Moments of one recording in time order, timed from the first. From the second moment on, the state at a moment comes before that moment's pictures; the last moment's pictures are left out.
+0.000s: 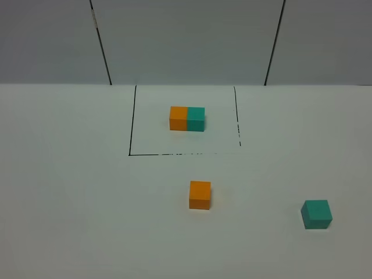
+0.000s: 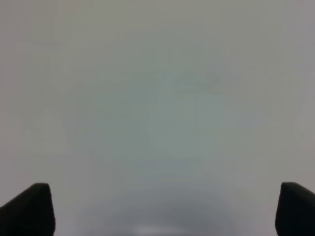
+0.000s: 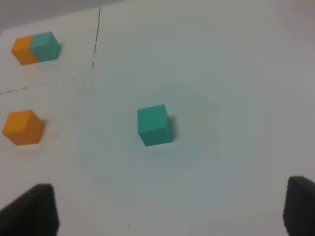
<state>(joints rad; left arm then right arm) -0.05 0.14 -0.55 0.05 1.13 -0.05 -0.06 -0.01 -0.49 0.05 1.05 0.11</state>
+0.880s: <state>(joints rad) -0.05 0.00 -0.51 -0.07 1.07 0.06 -0.06 -0.01 -0.49 0.05 1.05 0.11</state>
